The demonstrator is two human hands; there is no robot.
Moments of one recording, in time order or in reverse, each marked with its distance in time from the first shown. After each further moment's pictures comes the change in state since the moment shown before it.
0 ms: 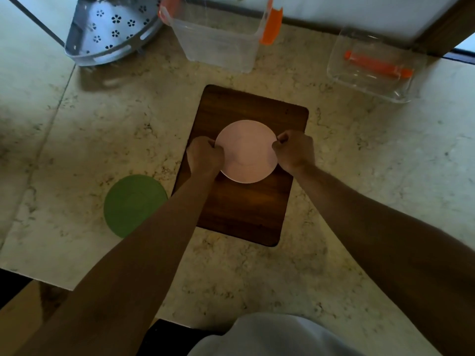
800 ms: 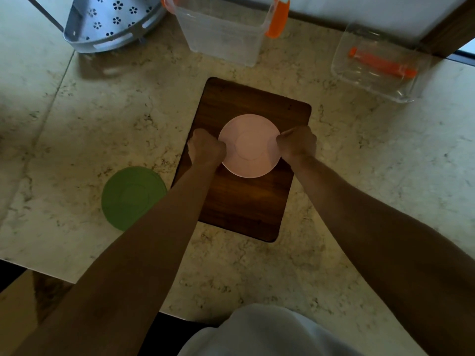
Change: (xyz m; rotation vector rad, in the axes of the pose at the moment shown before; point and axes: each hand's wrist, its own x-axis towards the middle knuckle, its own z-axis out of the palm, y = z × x) left_hand 0.007 0.004 -0.002 0.018 -0.057 -0.107; right_hand 0.008 -0.006 0.001 0.036 -0.002 0.173
